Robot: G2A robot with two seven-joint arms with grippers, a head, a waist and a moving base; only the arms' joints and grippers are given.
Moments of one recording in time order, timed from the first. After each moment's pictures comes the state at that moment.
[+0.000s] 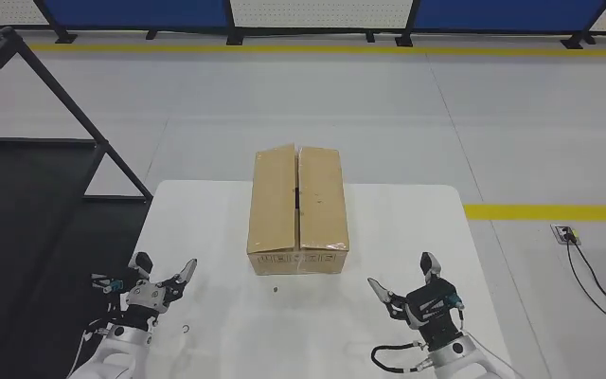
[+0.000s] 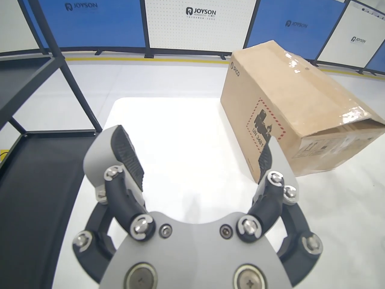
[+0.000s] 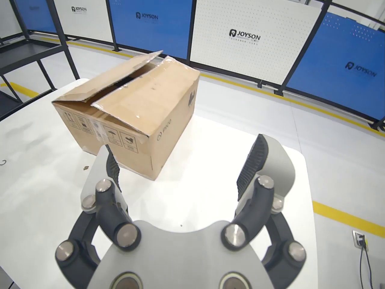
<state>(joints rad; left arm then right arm) 1.51 -1.15 -1.66 -1.83 1.09 -0.14 0.00 -1.54 -1.18 1.35 -2.11 -1.42 -0.02 0.08</state>
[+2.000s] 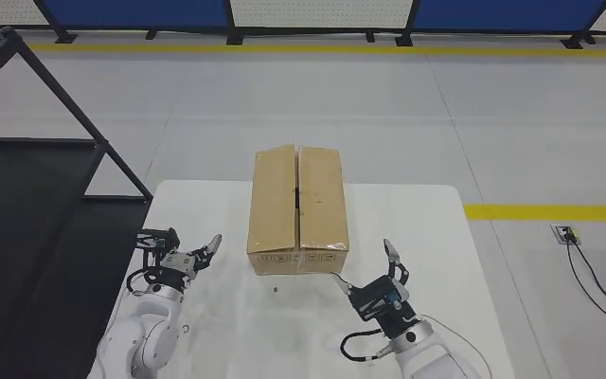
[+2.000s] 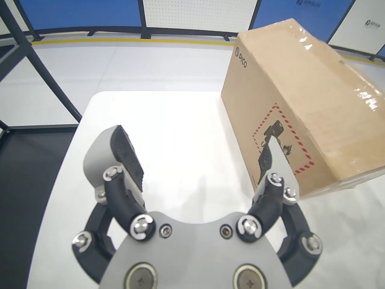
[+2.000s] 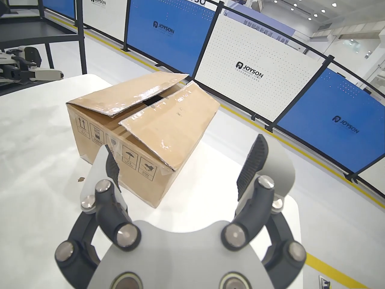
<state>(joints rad) 1.23 -1.18 -1.46 -1.62 1.16 -0.04 -0.13 -1.36 -1.22 1.15 -2.00 -1.68 0.02 0.08</state>
